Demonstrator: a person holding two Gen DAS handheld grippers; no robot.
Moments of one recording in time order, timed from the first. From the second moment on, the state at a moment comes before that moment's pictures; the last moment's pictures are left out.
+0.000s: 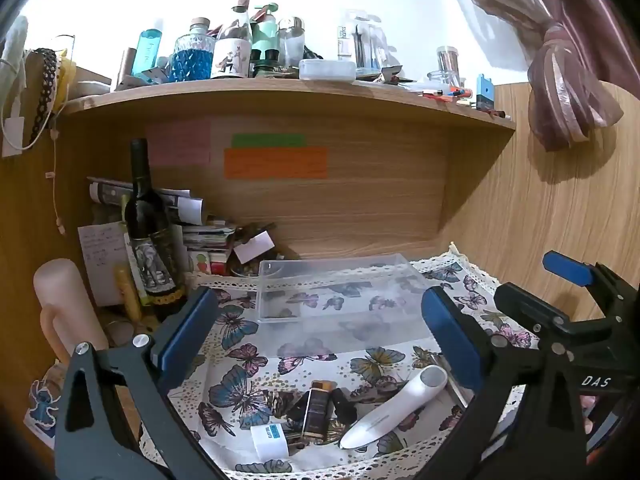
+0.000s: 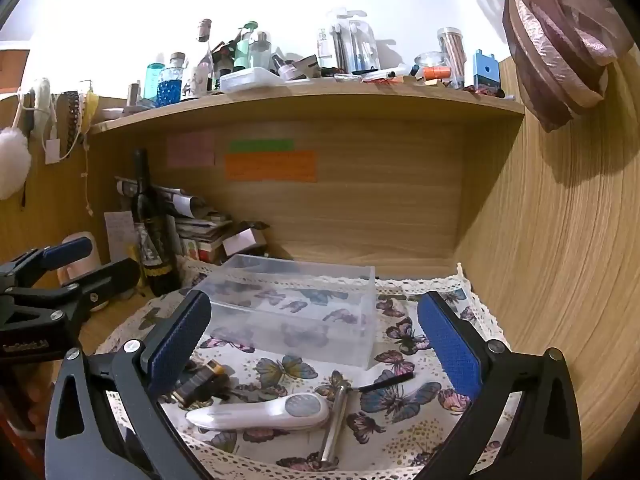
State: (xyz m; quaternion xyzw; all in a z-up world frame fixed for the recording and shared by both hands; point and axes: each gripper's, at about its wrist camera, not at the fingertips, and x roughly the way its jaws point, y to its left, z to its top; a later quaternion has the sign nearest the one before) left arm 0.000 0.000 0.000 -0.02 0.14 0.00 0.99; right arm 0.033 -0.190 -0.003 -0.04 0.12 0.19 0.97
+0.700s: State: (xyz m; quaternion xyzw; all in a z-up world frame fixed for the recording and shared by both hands) left arm -0.004 -0.003 0.004 -0.02 0.13 0.00 0.99; right arm 0.030 -0.188 -0.001 -0.04 0.11 0.19 0.97
